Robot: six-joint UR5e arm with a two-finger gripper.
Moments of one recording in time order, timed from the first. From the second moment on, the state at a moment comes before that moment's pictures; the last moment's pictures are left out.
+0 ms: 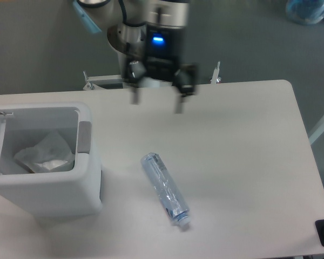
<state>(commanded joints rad) 2.72 -1.55 -1.71 -1.00 1.29 0.94</state>
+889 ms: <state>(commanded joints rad) 2.69 -1.87 -1.58 -0.96 1.58 0.47</state>
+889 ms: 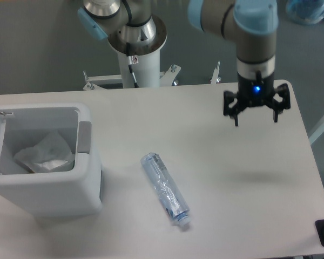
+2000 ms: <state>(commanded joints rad) 2.45 -2.23 -1.40 -0.82 1.61 -0.03</state>
